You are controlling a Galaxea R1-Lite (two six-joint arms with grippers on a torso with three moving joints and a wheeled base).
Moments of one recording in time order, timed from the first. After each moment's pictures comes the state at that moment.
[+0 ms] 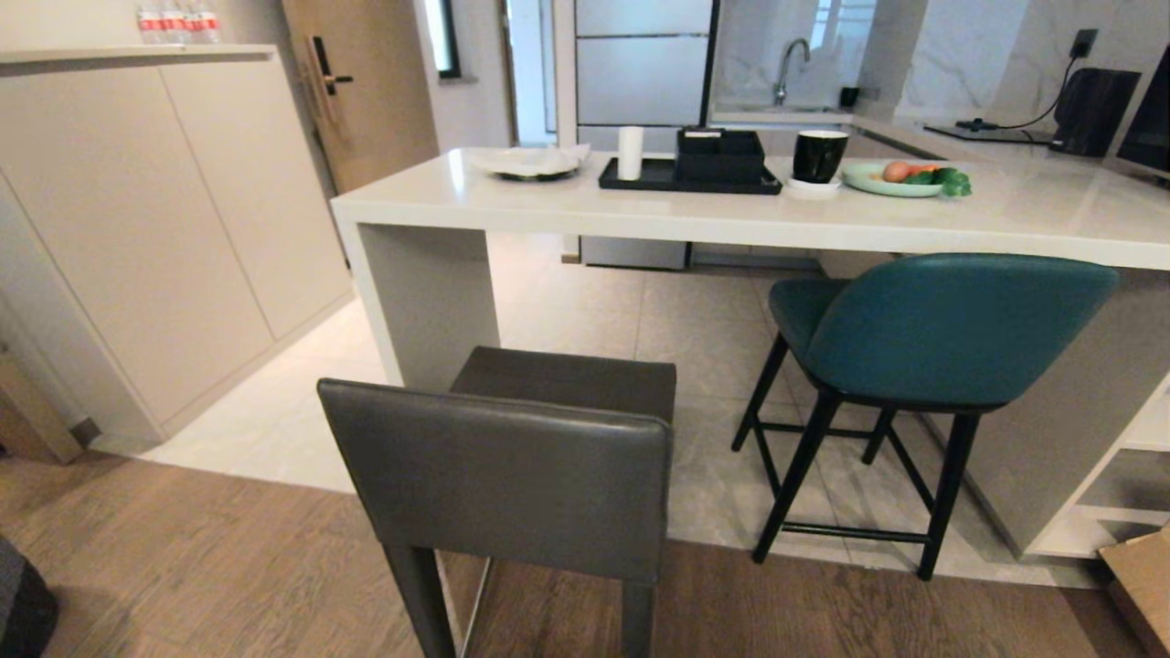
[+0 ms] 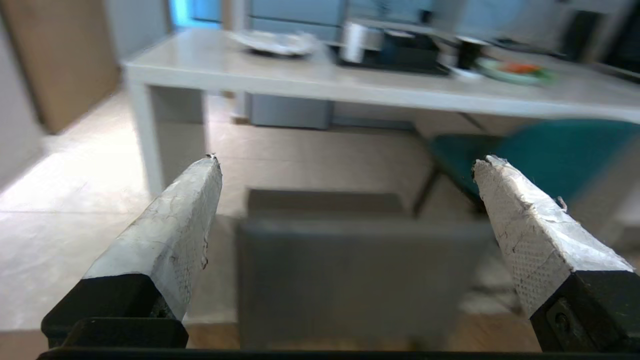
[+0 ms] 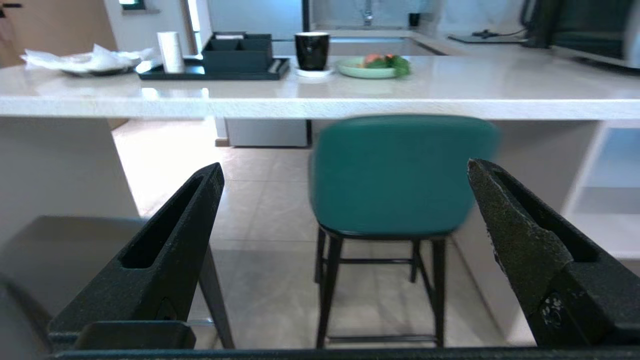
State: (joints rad) left arm 0.05 0.64 -0.58 -0.29 -0.37 -0.17; right arm -0.01 0.59 -0.41 -0.44 -0.11 -0.05
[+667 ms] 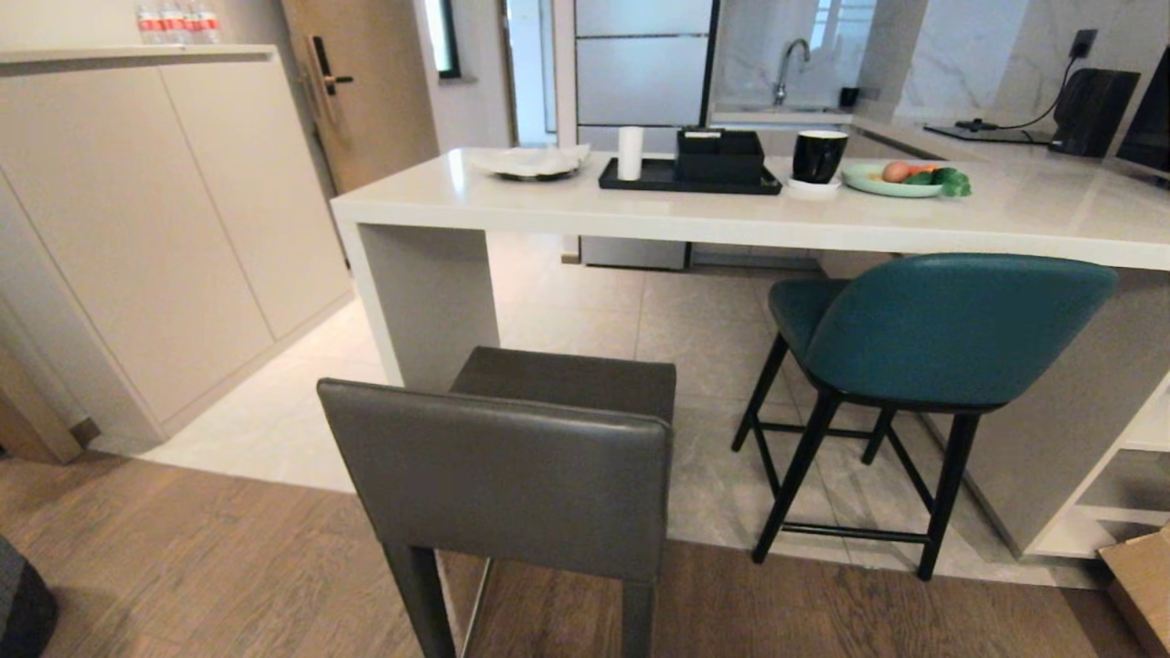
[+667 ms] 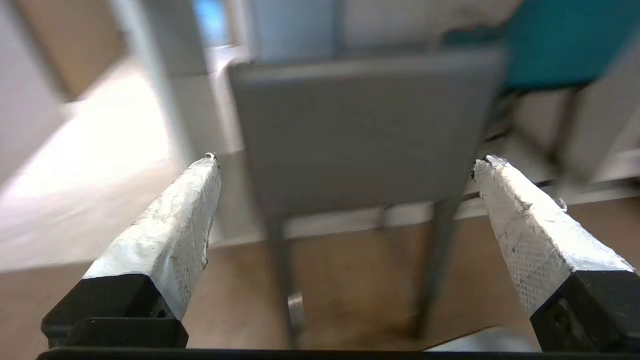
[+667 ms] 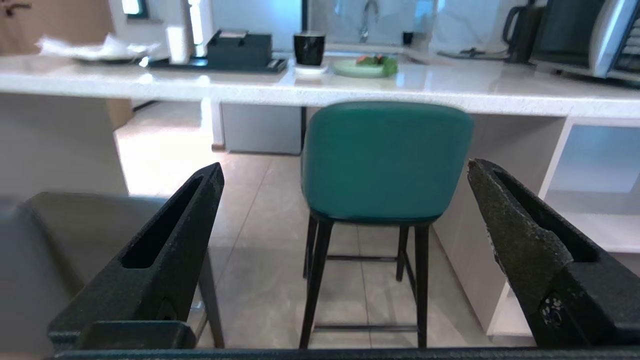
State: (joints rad) left arm 0.00 0.07 -0.36 0.21 -0.32 0.04; right arm -0.01 0.17 -0.37 -0.10 -0.08 -0.09
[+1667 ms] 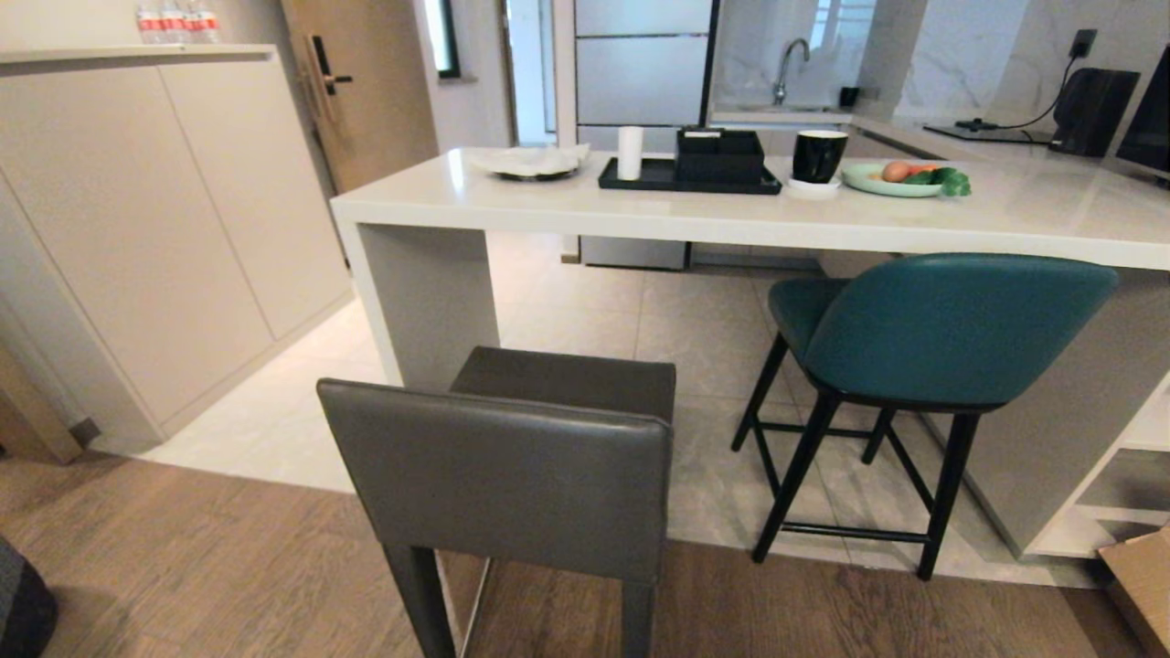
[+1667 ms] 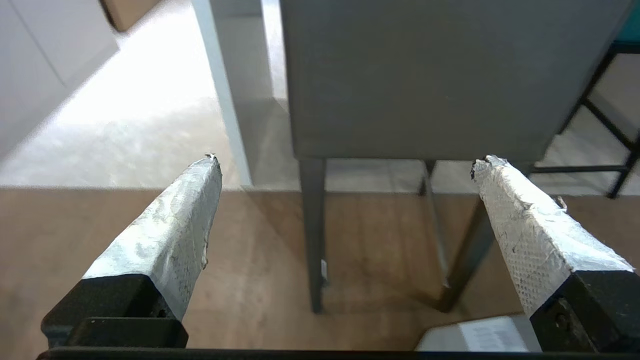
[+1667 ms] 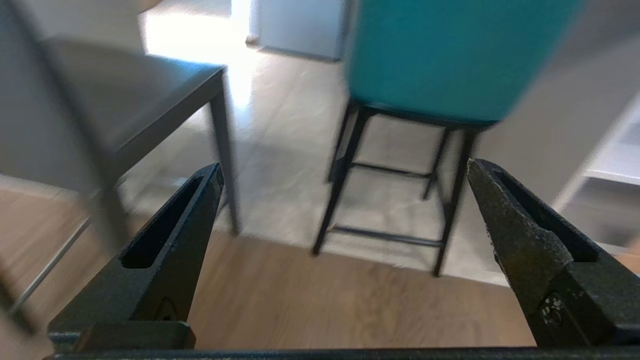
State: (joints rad) left arm 0.00 0.00 -0.13 0.15 -0.18 0.04; right arm 0.00 0.00 0.00 -0.05 0.04 -0.14
